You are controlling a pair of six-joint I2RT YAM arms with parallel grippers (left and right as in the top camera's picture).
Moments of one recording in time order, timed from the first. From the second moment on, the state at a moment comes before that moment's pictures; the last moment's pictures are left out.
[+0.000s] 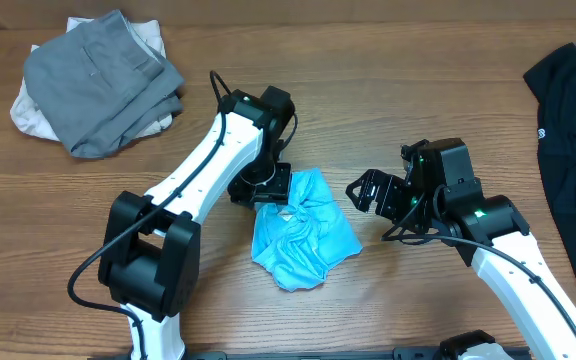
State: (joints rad) left arm -0.47 1.98 1.59 -1.31 0.16 -0.35; right arm 0.28 1.21 0.89 -0.69 -0.38 0.65
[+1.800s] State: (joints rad) left arm -0.45 1.98 1.71 -1.32 0.26 -0.29; right arm 0.28 1.21 0.89 -0.70 -0.37 0.65
